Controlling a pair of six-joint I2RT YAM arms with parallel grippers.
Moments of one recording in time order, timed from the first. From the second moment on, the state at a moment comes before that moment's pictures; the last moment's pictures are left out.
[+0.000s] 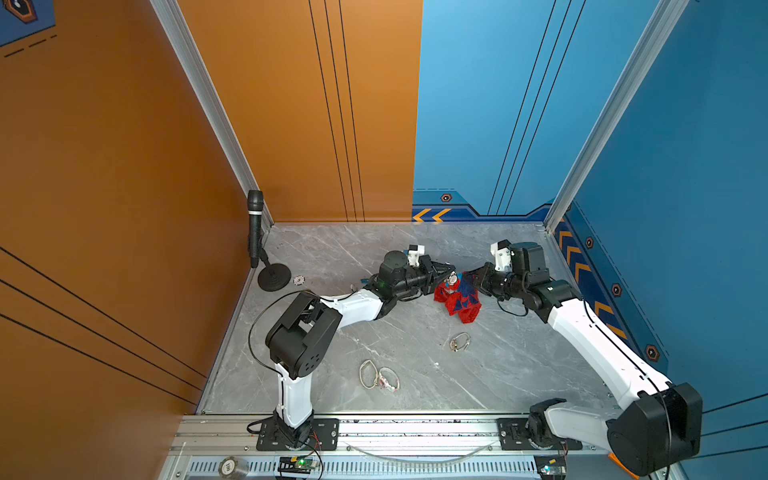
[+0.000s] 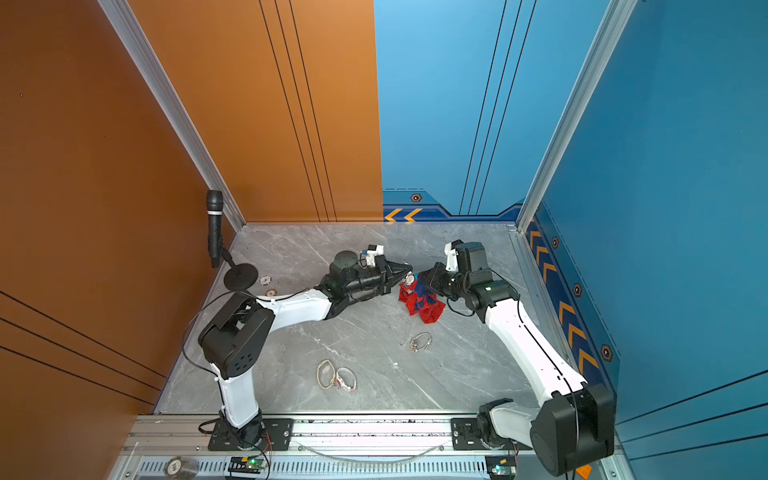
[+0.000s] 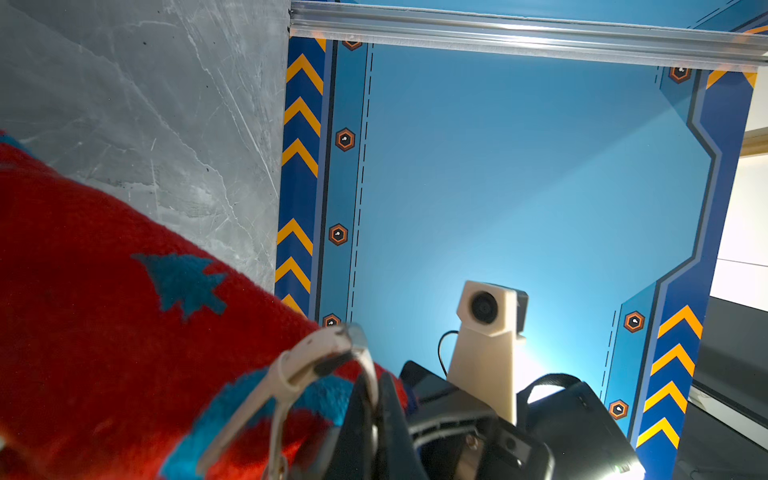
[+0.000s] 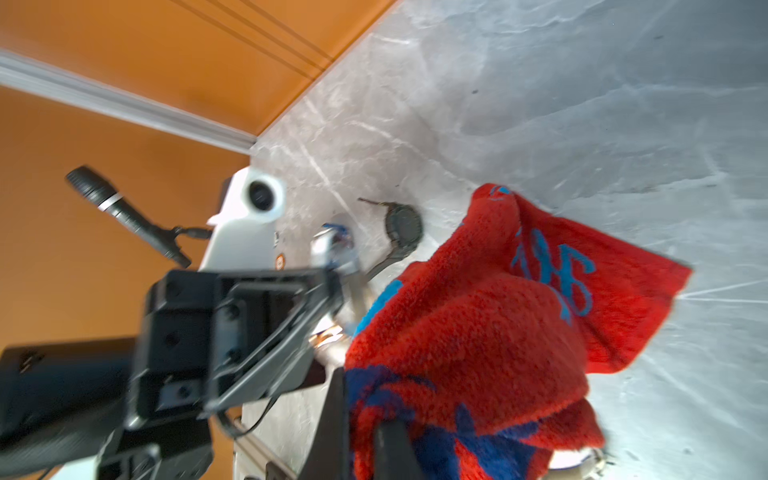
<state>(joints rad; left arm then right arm) -0.66 1.89 1.13 0.73 0.56 -1.62 0.30 1.23 1.04 -0.47 -0.41 0.75</state>
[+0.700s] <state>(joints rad) -0.67 1.95 1.13 0.74 0.55 -1.62 0.33 1.28 0.99 -0.44 -0.41 0.72</state>
